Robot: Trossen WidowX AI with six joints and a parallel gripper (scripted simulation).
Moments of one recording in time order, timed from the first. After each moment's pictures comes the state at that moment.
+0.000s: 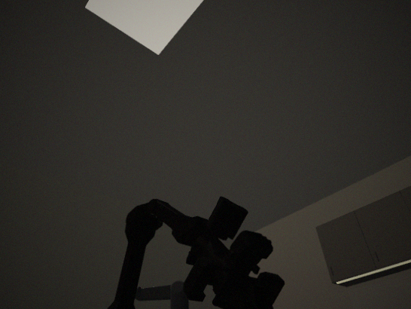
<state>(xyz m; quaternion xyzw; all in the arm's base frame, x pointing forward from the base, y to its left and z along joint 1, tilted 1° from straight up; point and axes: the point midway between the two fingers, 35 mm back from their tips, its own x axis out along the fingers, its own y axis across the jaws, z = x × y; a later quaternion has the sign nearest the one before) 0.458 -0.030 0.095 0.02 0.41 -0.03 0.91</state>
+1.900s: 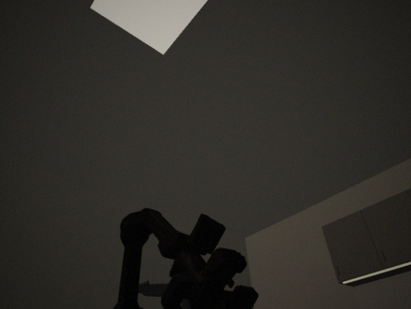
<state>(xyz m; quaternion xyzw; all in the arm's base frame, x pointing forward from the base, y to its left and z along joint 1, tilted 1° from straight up) 0.380 -0.024 0.086 0.02 0.41 -0.03 0.91</state>
